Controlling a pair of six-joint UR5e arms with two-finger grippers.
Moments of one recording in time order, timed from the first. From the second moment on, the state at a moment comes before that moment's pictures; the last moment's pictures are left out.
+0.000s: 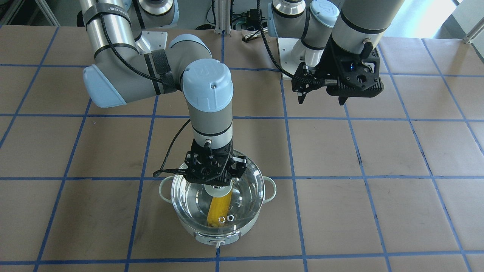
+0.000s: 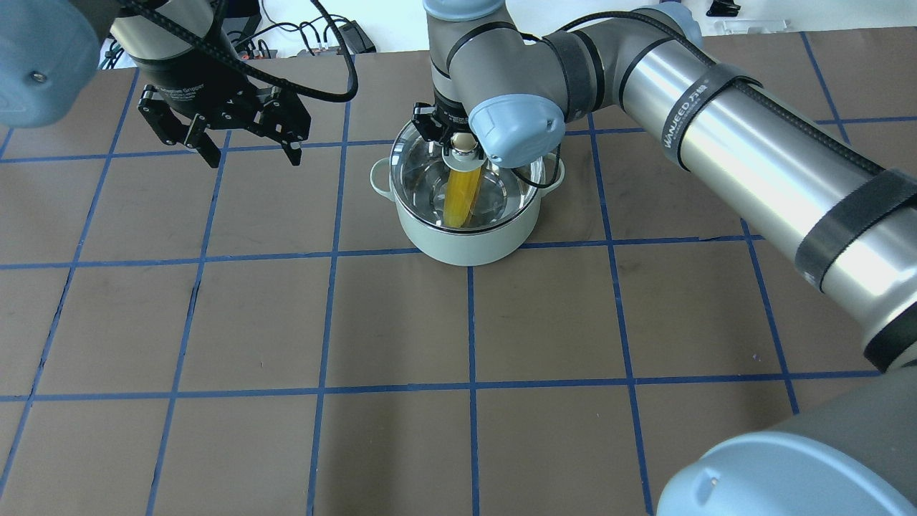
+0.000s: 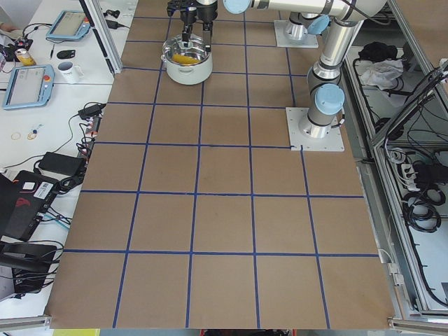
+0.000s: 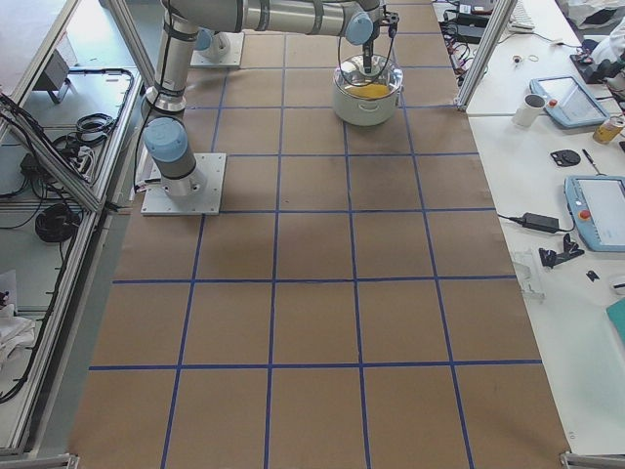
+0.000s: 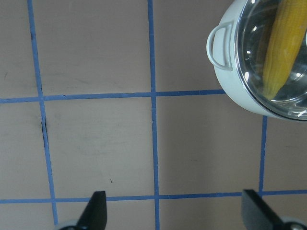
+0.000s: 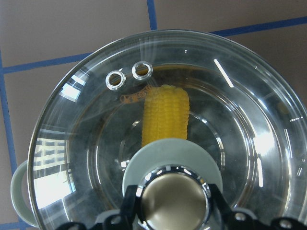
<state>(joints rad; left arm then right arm) -1.61 -1.62 -1.47 -1.64 1.58 -0.02 1.93 -1.09 1.37 -2.02 -1.59 0.50</state>
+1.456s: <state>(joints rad) -1.61 -1.62 -1.47 -1.64 1.58 -0.01 1.93 -1.09 1.38 -2.02 -1.58 0.50</state>
